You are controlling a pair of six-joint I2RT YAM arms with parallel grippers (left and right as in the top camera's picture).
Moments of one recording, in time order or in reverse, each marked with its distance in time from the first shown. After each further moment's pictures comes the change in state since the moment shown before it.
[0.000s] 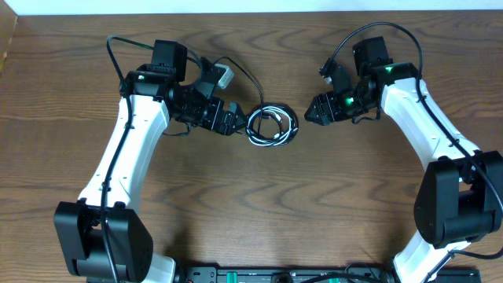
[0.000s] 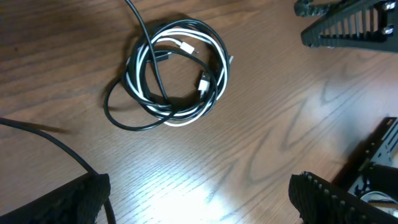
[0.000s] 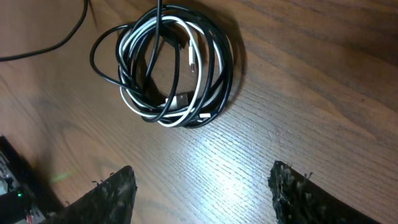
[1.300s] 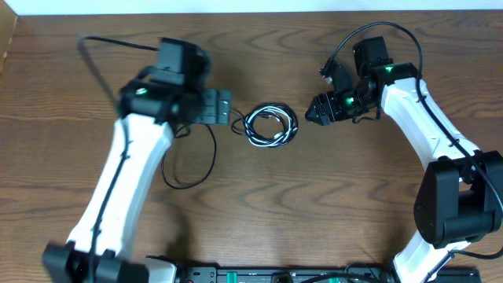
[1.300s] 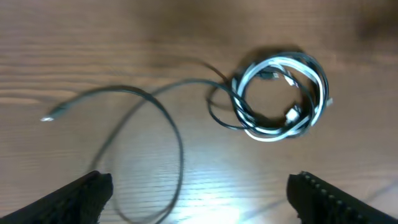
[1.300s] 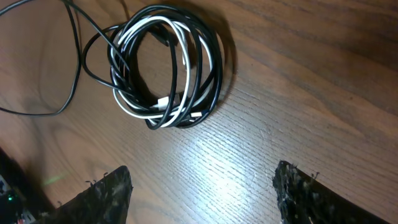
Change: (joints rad) left arm -0.132 -0.117 0.051 -0.020 -0.554 -0.414; right arm 0.000 0.000 0.000 0.003 0.027 0.000
